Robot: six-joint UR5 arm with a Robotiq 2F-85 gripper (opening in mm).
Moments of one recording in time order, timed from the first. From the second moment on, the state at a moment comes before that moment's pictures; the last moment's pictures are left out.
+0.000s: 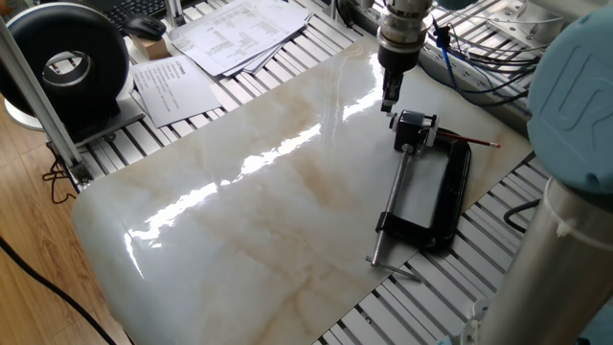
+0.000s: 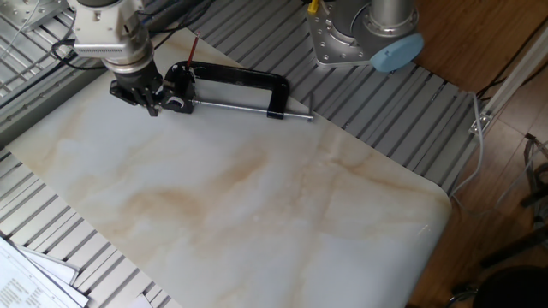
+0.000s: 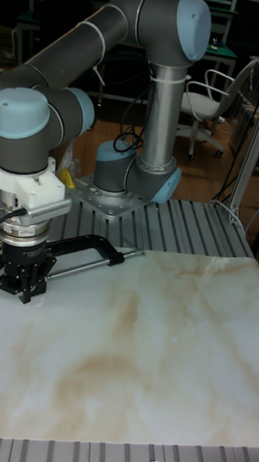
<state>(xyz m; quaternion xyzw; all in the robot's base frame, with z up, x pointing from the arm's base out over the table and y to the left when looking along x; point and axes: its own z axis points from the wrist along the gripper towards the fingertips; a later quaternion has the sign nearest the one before) 0.527 -0.176 0.040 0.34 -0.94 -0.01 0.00</state>
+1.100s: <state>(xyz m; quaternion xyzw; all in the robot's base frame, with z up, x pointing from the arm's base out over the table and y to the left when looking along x) 0.508 -0.123 0.032 0.32 -0.95 -0.02 0.01</state>
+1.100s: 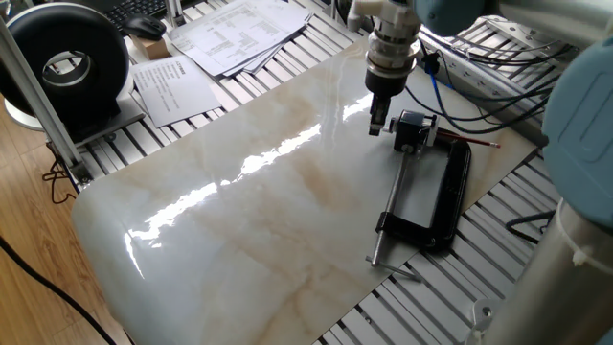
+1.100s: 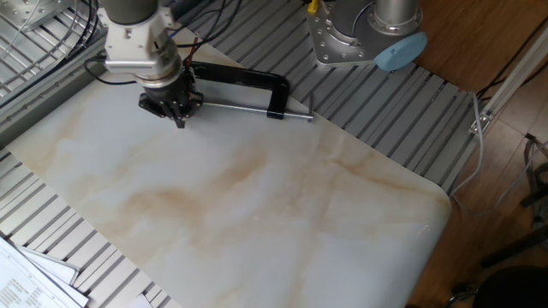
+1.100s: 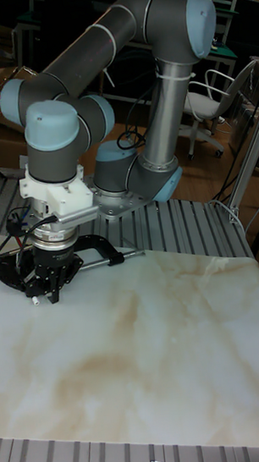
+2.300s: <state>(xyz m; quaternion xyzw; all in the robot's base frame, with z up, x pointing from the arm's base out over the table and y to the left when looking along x) 0.529 -0.168 0.012 0.35 -0.94 -0.01 0.00</state>
